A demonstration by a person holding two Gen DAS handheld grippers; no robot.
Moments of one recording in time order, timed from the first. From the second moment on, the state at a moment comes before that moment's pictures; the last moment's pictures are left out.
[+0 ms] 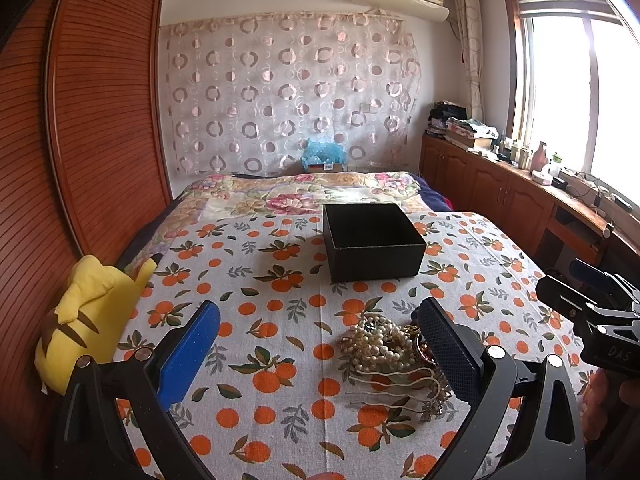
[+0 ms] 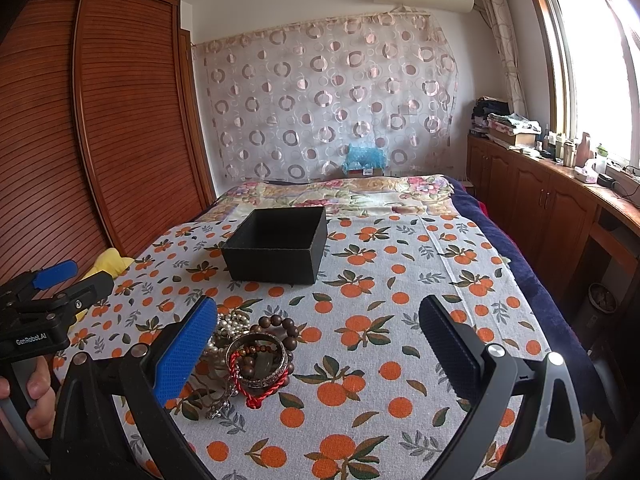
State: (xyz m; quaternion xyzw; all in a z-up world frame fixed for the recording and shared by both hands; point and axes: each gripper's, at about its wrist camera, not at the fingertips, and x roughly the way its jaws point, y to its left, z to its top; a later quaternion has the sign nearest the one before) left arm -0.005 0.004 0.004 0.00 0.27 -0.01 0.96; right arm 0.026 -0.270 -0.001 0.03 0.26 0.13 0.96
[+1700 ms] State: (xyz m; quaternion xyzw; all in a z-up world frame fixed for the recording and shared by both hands) left arm 0.027 0.015 -0.048 0.01 0.36 -0.04 0.93; right arm 0.070 -0.252 -0.057 -0.03 0.34 0.23 0.91
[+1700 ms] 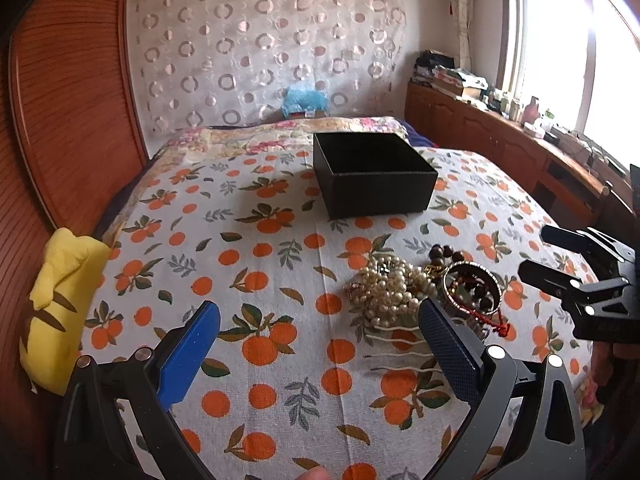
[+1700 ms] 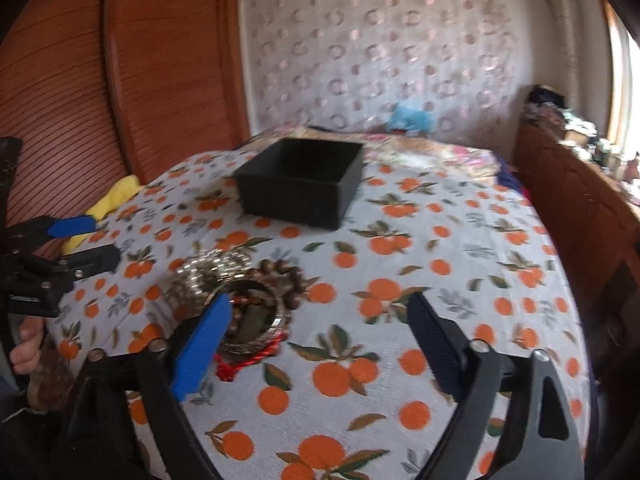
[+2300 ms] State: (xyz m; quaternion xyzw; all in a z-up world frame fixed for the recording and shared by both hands) left arm 0.039 0.012 -0.067 0.01 0.39 -0.08 0.92; right arm 0.108 -0.220 -0.089 -0.05 0.42 0.32 0.85
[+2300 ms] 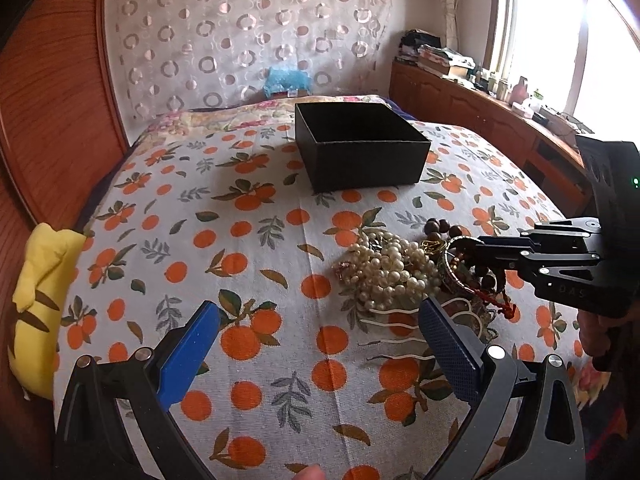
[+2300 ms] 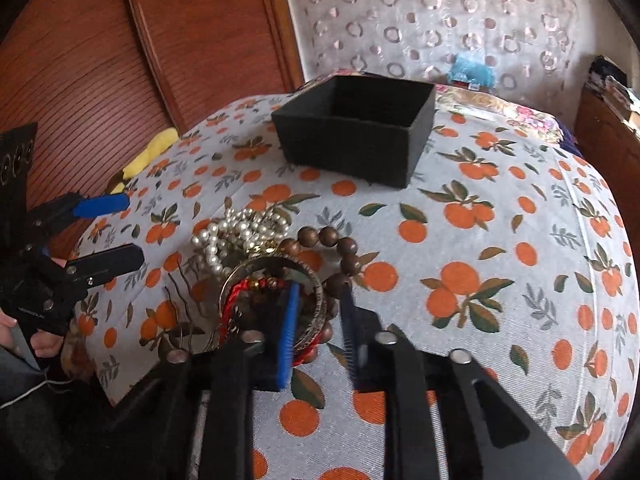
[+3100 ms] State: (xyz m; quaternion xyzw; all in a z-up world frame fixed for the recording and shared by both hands) left arm 0.053 -0.004 -0.076 0.03 0.40 -0.11 0.91; right arm 0.103 -0.268 -0.062 -0.06 0.36 0.26 0.89
